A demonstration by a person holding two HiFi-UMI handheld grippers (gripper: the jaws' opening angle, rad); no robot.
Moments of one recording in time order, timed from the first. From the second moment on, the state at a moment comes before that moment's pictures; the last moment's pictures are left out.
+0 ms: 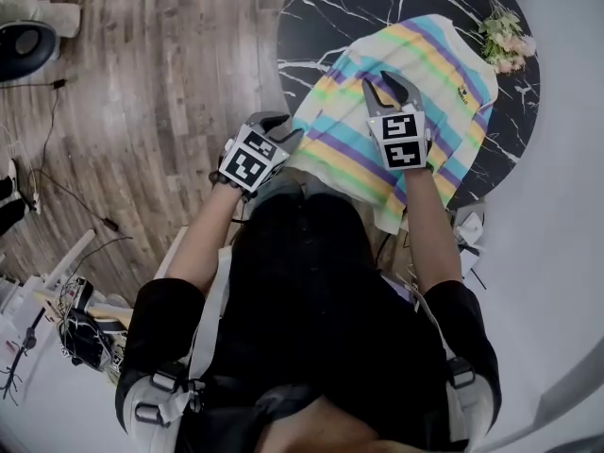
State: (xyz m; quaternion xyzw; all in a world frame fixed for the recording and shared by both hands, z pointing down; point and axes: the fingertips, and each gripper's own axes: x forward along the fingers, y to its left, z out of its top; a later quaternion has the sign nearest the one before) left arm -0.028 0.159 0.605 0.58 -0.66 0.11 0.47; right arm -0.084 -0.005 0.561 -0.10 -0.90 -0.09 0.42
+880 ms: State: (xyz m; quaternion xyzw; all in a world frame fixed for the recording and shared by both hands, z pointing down) left arm -0.016 0.160 0.611 0.61 -0.58 0.04 0.54; right arm -0.088 -0.004 0.561 -0.11 -0.90 -0.09 0.42
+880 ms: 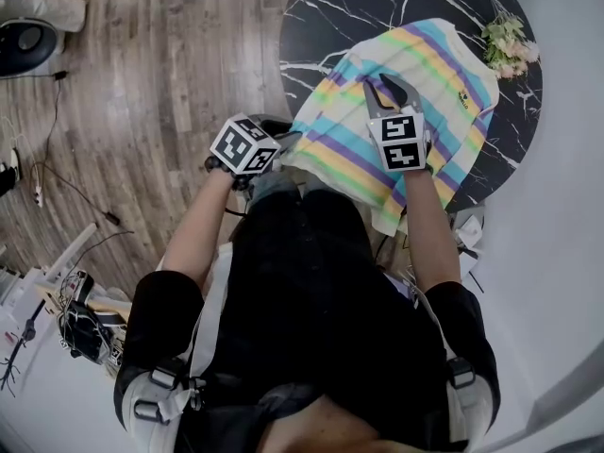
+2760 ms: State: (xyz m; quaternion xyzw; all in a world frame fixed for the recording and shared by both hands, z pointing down) left arm -0.381 0.057 0.451 0.65 -0.61 0.44 0.13; right arm -0.242 0.018 0.519 -0.02 -0.90 -0.11 0.42
